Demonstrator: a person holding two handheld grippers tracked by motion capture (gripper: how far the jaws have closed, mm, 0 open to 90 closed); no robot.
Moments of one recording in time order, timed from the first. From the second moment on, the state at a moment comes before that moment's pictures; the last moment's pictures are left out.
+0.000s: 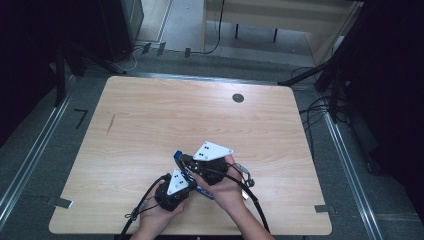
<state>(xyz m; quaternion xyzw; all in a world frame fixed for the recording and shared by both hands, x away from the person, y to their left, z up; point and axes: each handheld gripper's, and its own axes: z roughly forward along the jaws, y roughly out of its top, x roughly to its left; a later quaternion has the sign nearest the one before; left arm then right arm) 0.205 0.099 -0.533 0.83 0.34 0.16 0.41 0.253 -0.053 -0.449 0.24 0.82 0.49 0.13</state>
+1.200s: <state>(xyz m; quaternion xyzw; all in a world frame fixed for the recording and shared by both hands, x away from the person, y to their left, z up) 0.205 0.099 -0.533 0.83 0.34 0.16 0.41 0.273 -0.025 -0.470 0.25 0.83 0.48 0.10</state>
